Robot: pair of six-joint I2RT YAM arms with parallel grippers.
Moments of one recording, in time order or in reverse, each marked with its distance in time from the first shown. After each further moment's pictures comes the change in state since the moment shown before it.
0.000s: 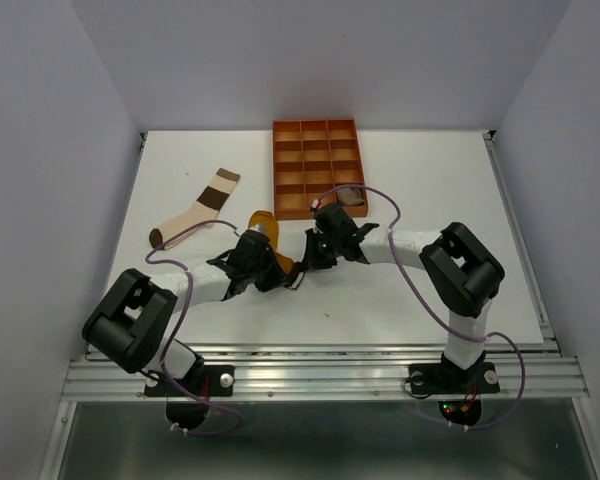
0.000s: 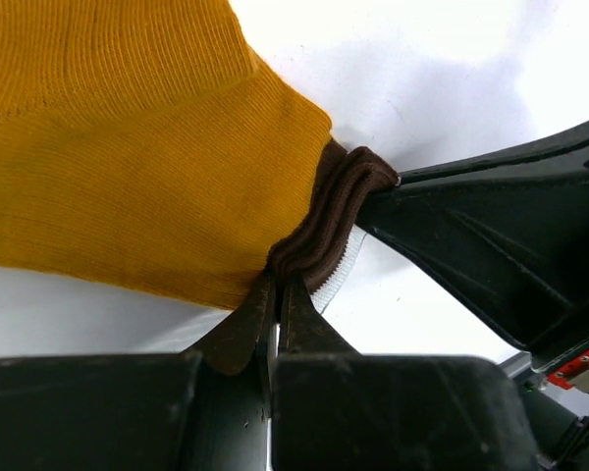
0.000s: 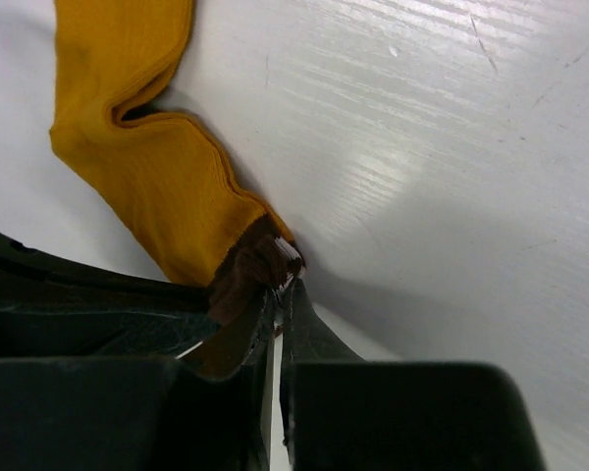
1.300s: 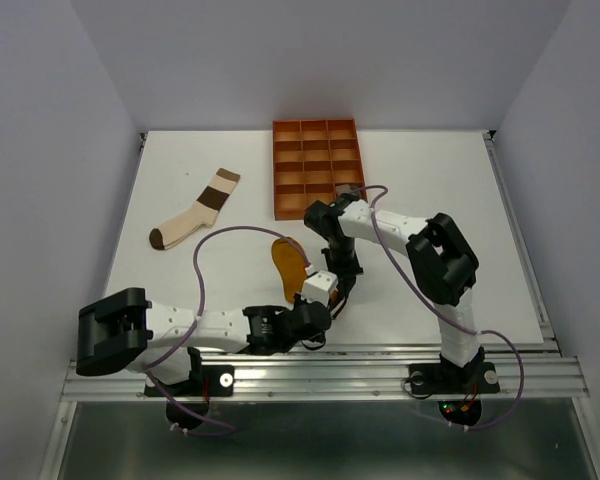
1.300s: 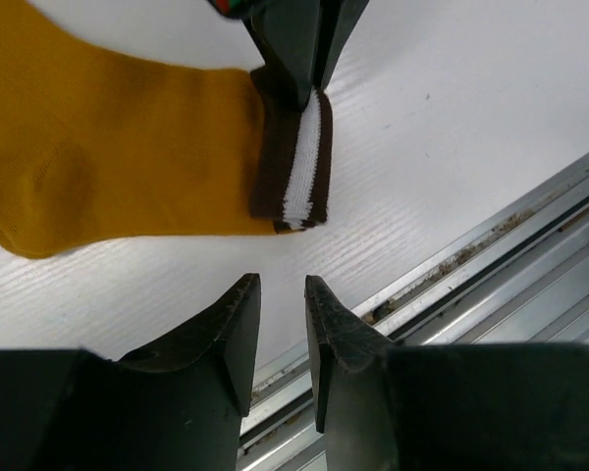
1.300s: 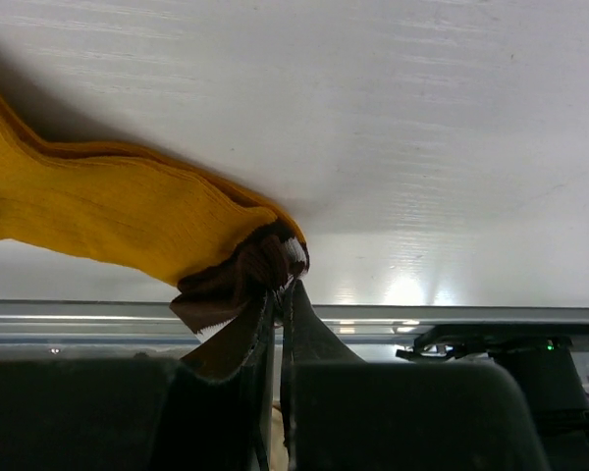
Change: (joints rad) left arm -0.782 -0.127 0.062 -0.122 -0.594 0.222; right arm 0.021 0.165 0.481 -1.209 0.153 -0.034
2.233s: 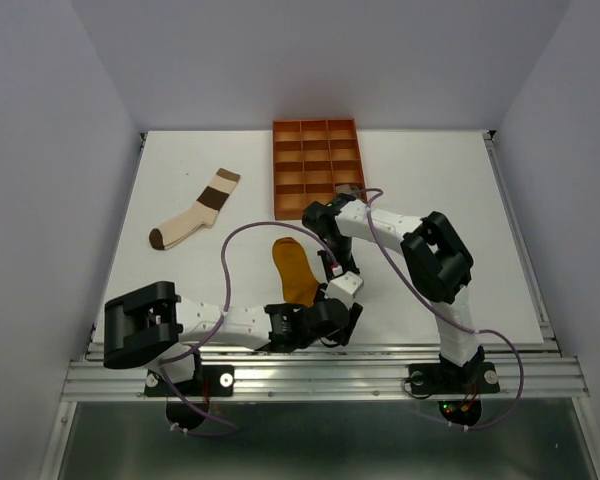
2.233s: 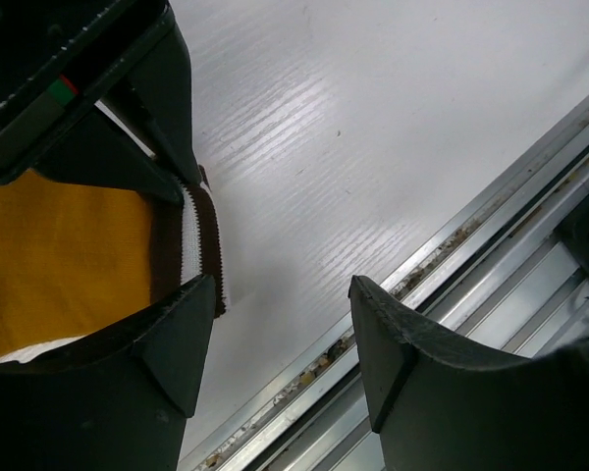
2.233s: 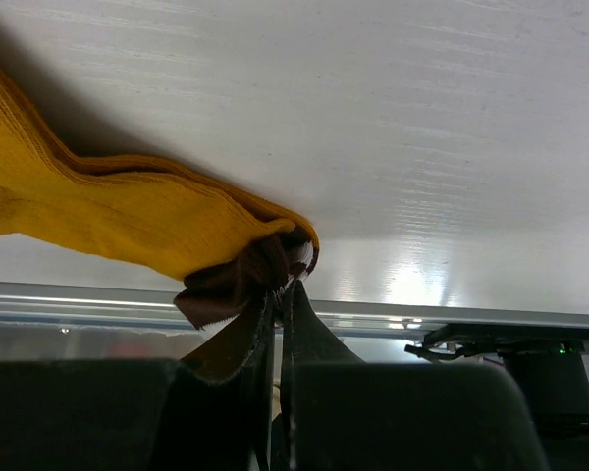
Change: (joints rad) left arm -0.009 0.133 0.095 0.144 0.049 0.165; right arm 0.000 0.047 0.031 -0.014 -0.076 -0.026
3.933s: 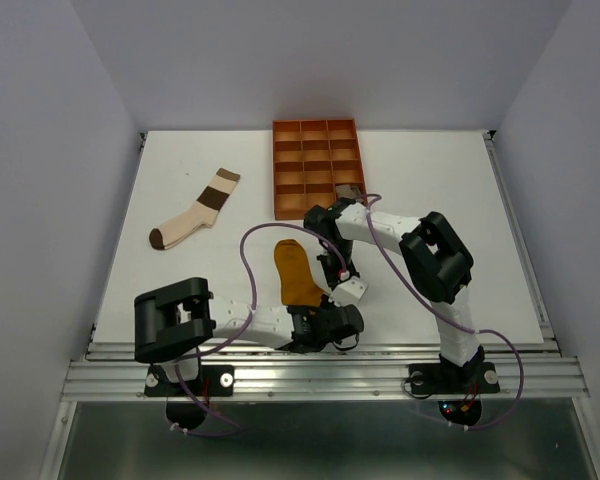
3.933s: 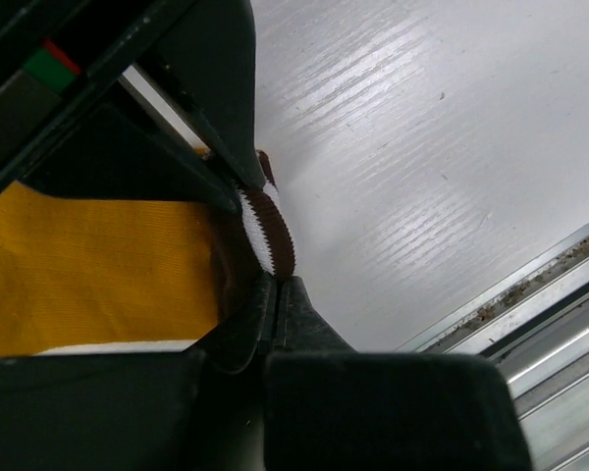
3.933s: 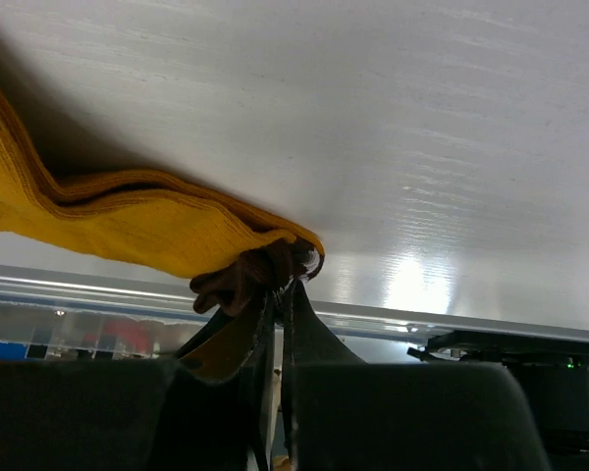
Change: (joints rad) left arm -0.013 0.173 0.095 -0.152 -0.104 -0.039; right arm 0.000 0.000 -0.047 0.038 -0.070 -0.040
